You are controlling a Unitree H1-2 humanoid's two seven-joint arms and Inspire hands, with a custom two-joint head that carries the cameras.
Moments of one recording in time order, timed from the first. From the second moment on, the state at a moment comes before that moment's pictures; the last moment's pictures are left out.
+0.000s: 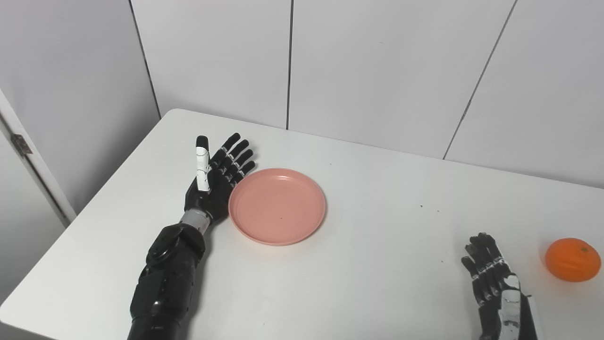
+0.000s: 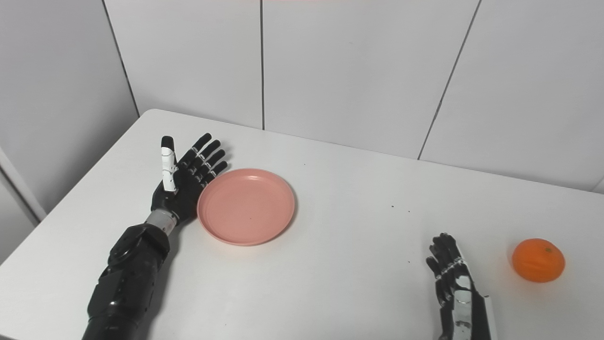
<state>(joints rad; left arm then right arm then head) -0.36 0.15 0.29 0.33 -0.57 0.17 -0.23 0.11 -0.02 0.00 -0.12 0.21 -0.16 0.13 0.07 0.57</state>
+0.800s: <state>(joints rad) -0.31 0.15 0.29 0.24 -0.59 0.23 -0.22 0.13 0.06 0.06 -0.14 0.10 -0.12 0.07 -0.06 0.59</state>
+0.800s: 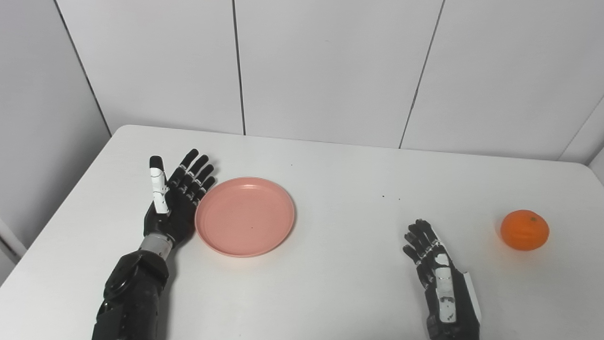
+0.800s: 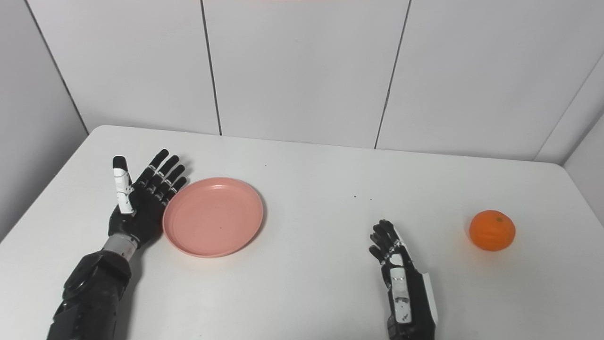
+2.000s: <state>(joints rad) -0.29 0.03 0.24 0.14 -0.59 0.31 -0.13 0.13 0.07 0.08 -0.14 0.09 -0.10 0.06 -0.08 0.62</state>
